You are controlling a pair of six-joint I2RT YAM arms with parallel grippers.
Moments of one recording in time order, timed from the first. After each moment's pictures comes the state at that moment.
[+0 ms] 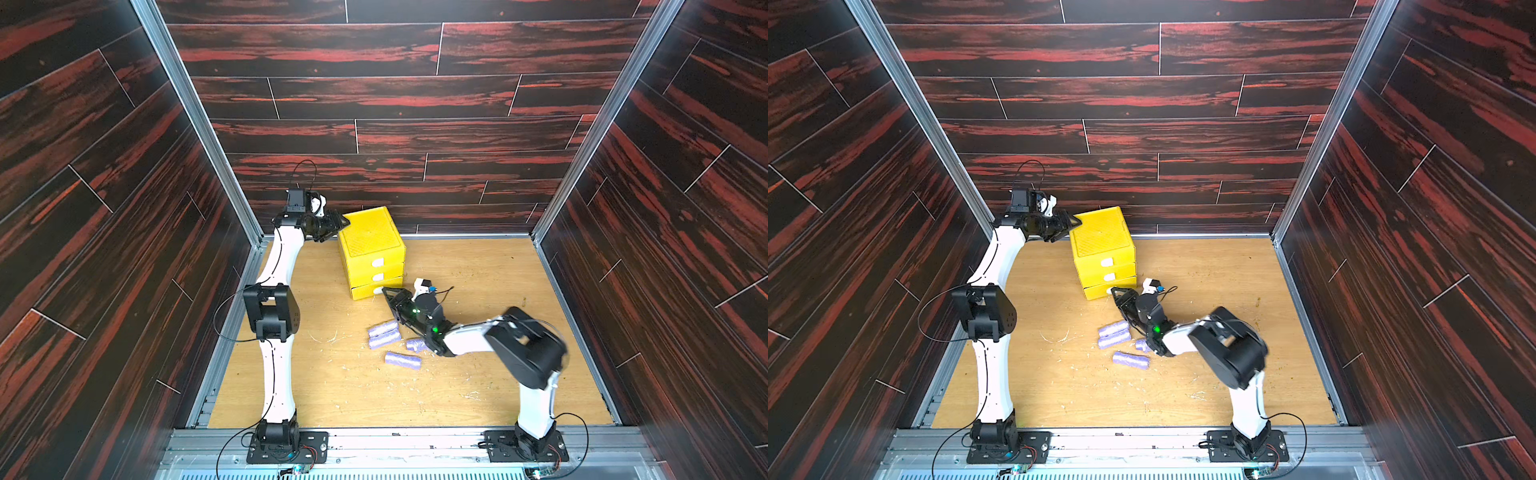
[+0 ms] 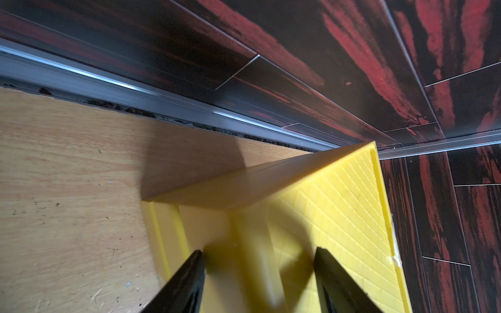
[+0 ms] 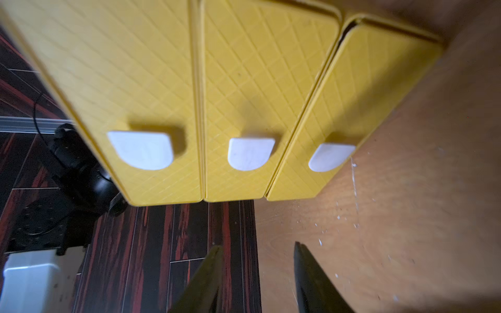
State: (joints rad) left arm -0.01 2.34 2.37 -0.78 0.59 -0.47; right arm 0.79 1.84 0.85 0.79 0.03 1.44
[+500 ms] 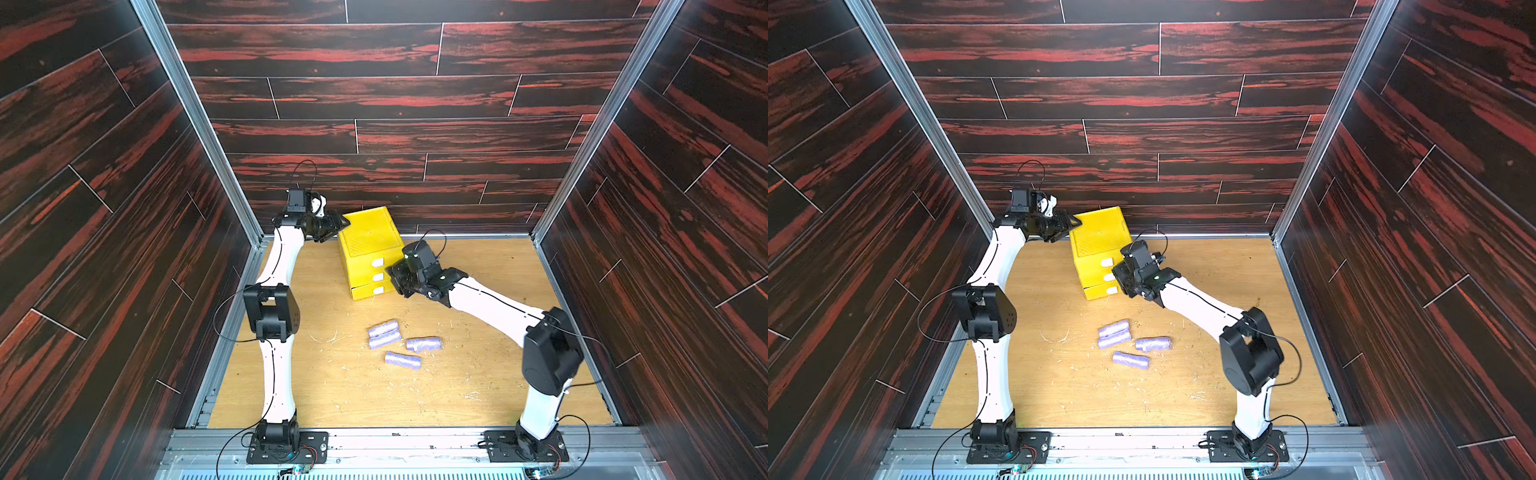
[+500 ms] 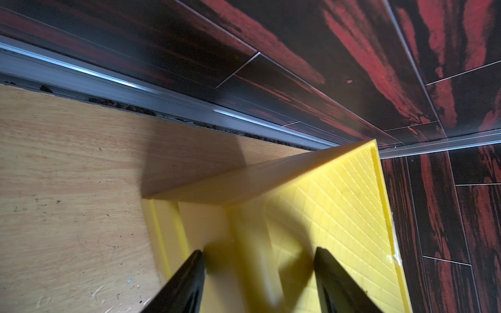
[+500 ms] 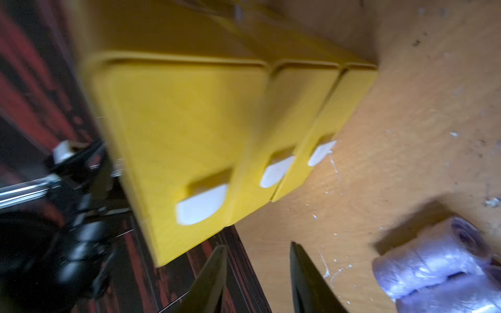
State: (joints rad) left arm -0.02 2.34 2.37 -0.78 0.59 -0.47; right arm 0.73 1.90 1.51 -0.32 -0.04 1.56
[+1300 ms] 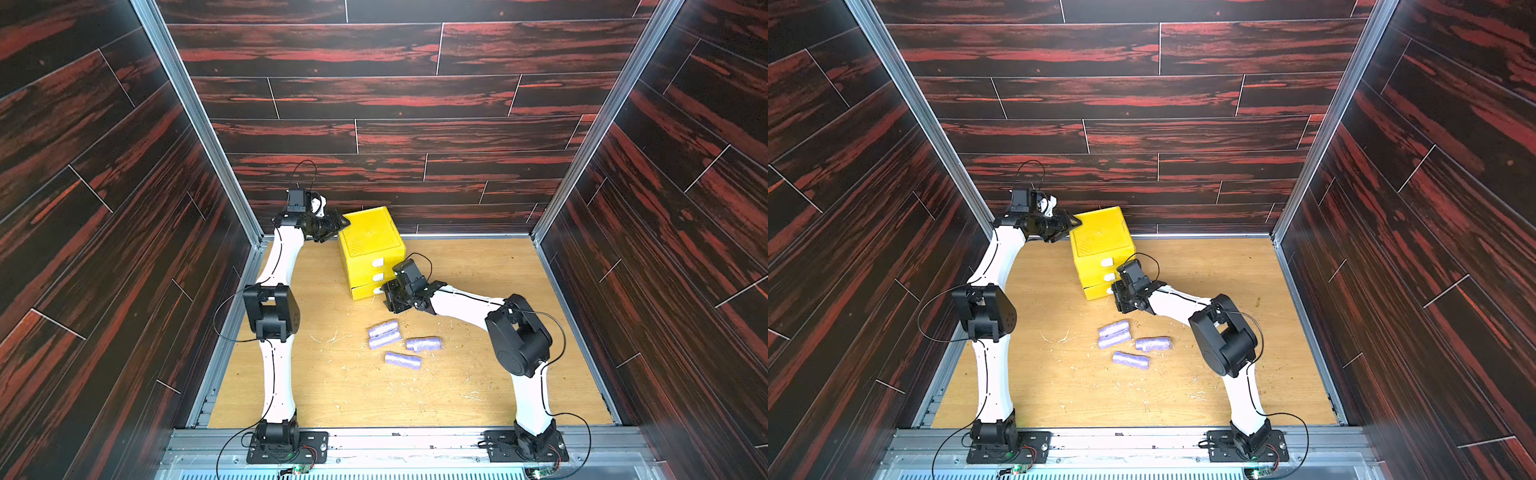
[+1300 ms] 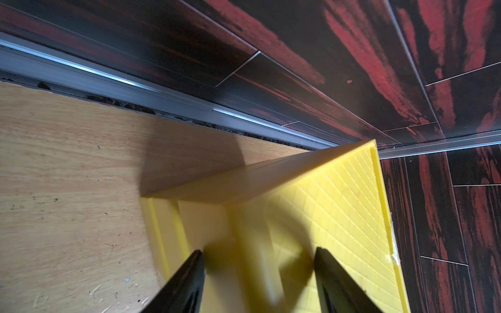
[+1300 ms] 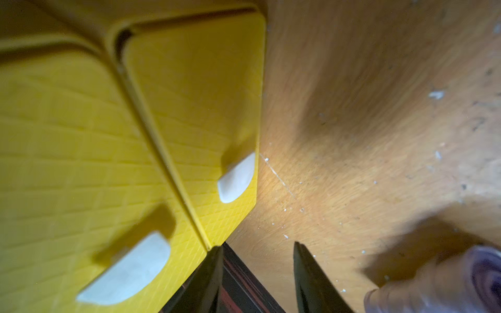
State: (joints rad) left arm -0.02 2.34 2.37 -0.78 0.60 -0.48; right arm 0.73 2.08 1.46 -0.16 -0.10 1.83
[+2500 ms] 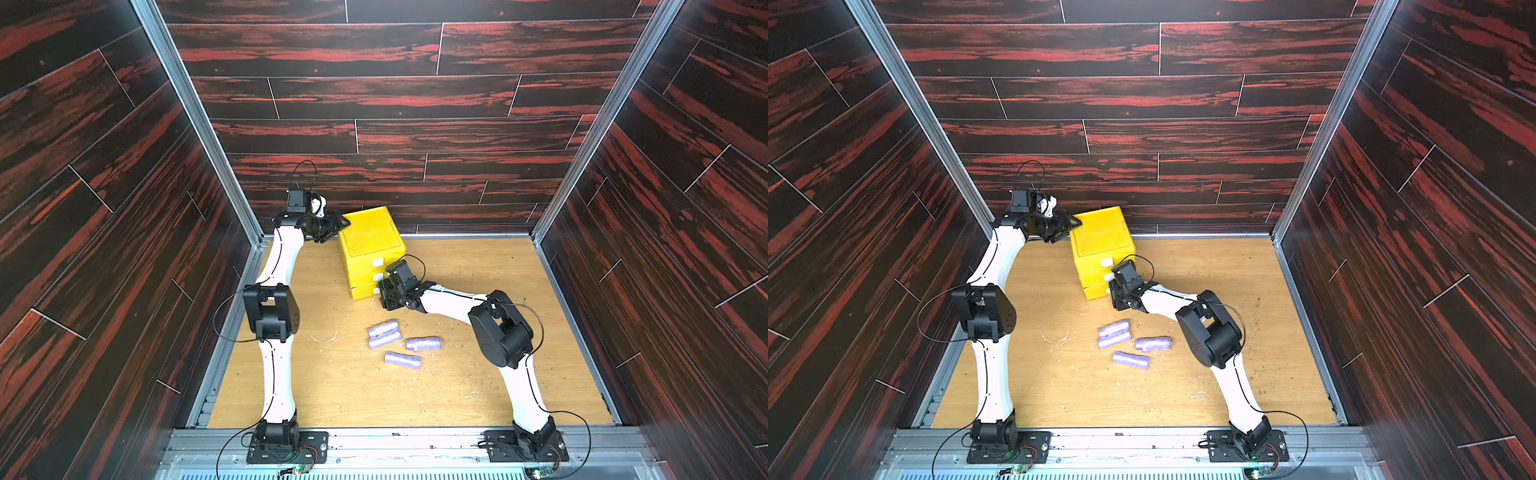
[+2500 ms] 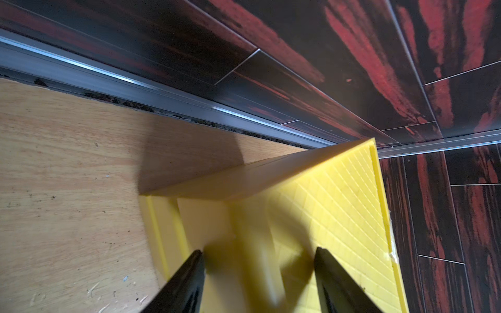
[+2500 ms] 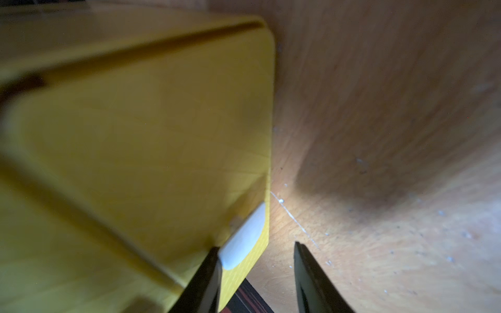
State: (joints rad) left arm -0.02 2.33 2.36 -0.78 0.60 -0.48; right arm 0.73 2.22 1.58 -0.11 -0.04 1.89
